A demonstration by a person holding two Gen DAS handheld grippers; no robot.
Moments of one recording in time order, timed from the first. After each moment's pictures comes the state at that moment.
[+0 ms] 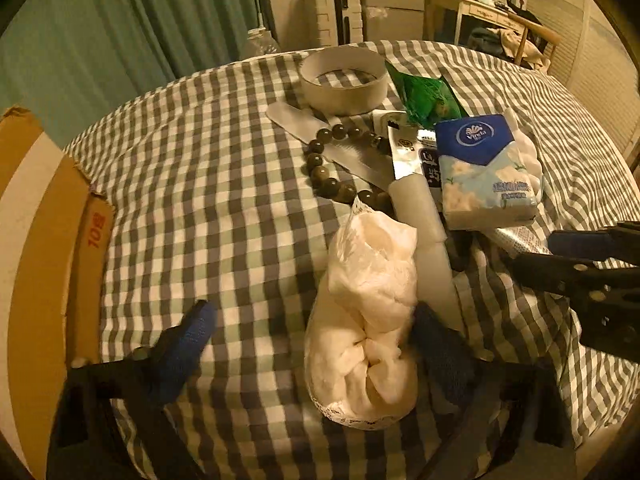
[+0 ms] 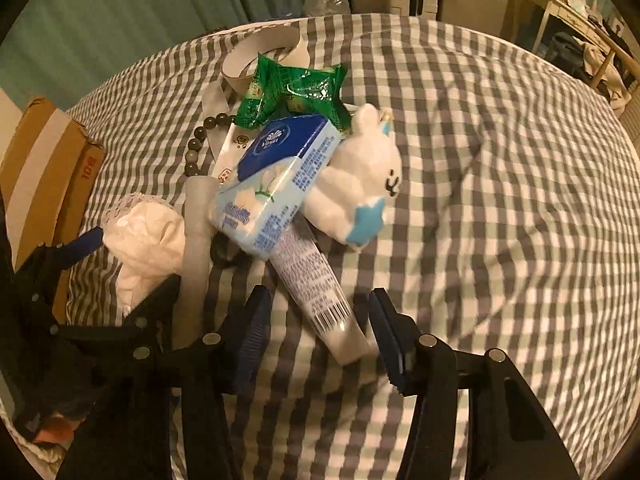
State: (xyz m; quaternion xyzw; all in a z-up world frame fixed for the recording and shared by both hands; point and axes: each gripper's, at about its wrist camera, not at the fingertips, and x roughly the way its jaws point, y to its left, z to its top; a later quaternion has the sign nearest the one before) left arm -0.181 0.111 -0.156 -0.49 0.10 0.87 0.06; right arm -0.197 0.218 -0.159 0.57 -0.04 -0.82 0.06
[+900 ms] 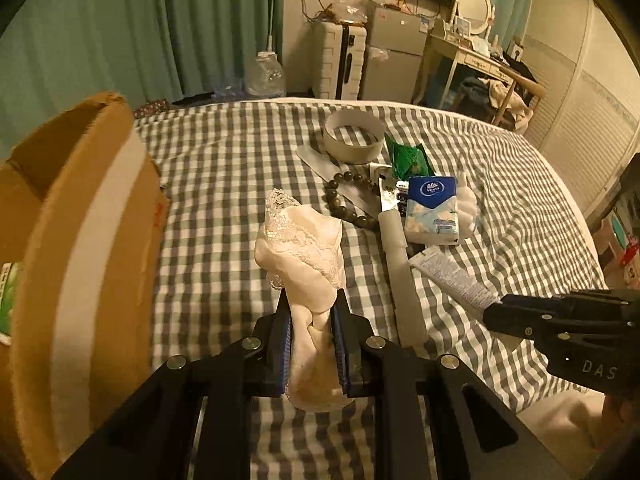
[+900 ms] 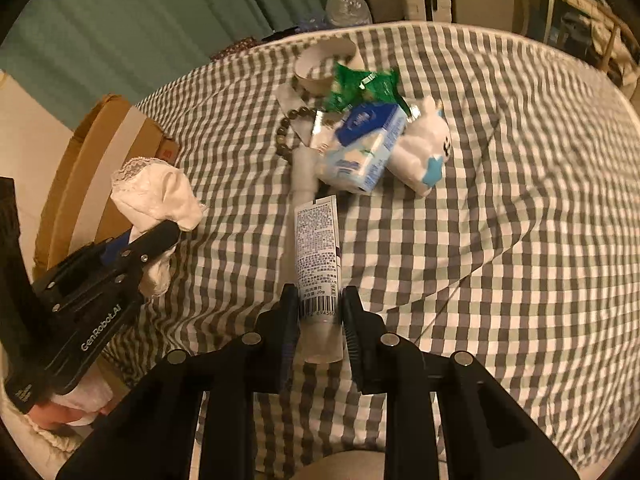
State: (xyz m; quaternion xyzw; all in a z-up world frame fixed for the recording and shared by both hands) left arm -0.122 0.052 -0.072 -0.46 0.01 0.89 0.09; right arm -0.119 0.187 -0.104 0.55 -0.09 -0.82 0.09
